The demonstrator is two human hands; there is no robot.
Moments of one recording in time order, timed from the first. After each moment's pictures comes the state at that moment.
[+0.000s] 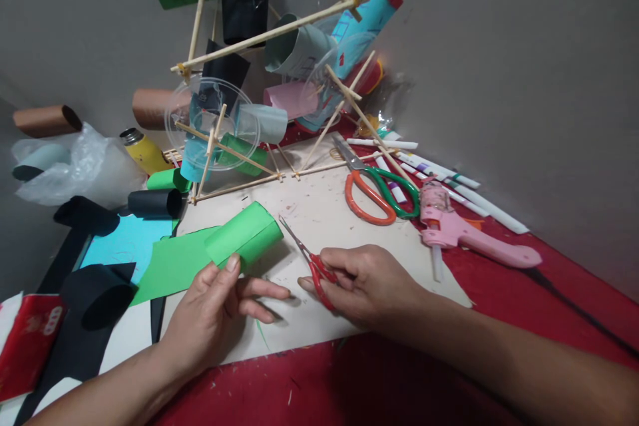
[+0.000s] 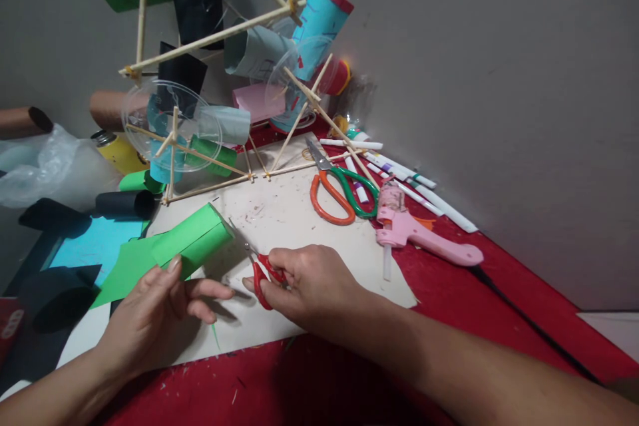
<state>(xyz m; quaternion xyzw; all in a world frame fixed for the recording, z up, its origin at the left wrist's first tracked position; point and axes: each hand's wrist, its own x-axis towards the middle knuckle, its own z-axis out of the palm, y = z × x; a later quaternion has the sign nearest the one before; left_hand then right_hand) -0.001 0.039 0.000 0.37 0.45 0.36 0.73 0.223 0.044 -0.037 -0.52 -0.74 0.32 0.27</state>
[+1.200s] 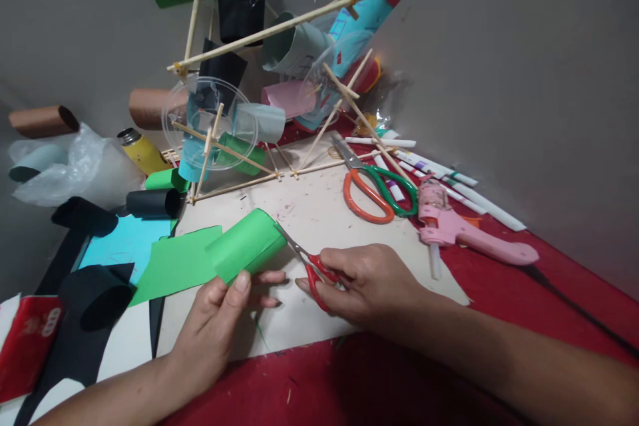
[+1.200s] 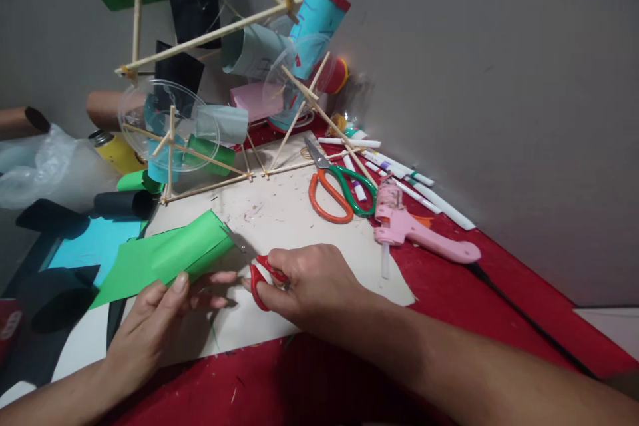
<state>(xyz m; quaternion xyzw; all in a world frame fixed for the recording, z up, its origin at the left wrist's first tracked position) 0.001 0.025 -0.004 0.46 0.51 0.34 0.64 0.226 0.042 -0.032 -0.53 -0.78 0.23 0.26</state>
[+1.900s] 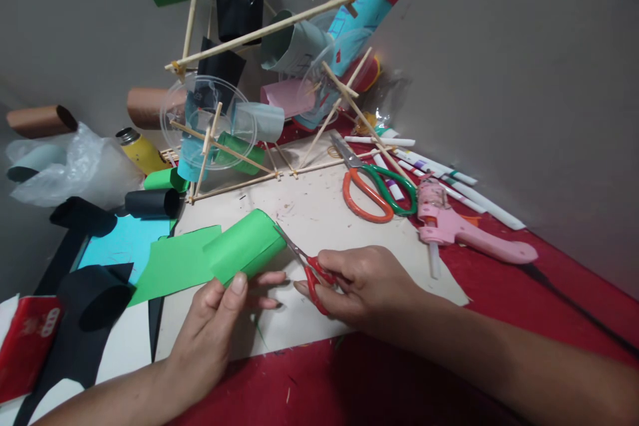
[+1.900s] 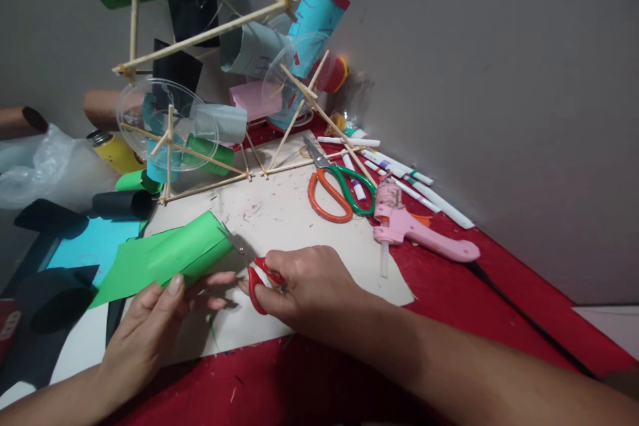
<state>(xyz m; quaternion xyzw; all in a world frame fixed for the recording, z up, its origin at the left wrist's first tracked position) 0.002 0.021 -0.006 0.42 0.50 0.38 0.66 0.223 0.040 -0.036 -0.53 -0.77 0.23 0.27</state>
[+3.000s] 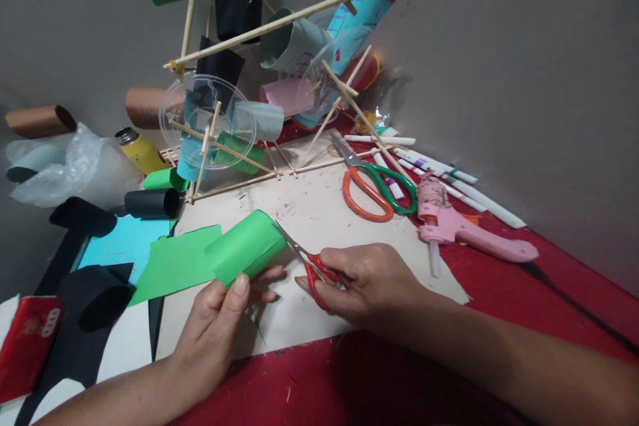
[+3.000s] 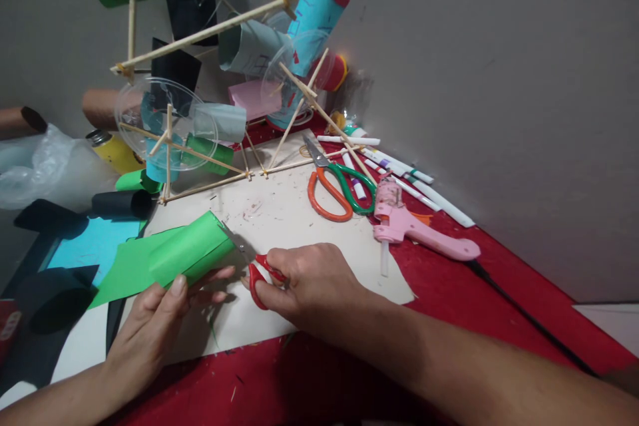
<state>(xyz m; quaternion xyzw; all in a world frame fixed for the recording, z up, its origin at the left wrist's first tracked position) 0.000 0.022 -0.010 0.48 0.51 0.35 0.62 0.224 0.041 -0.034 -0.54 -0.77 0.21 0.26</state>
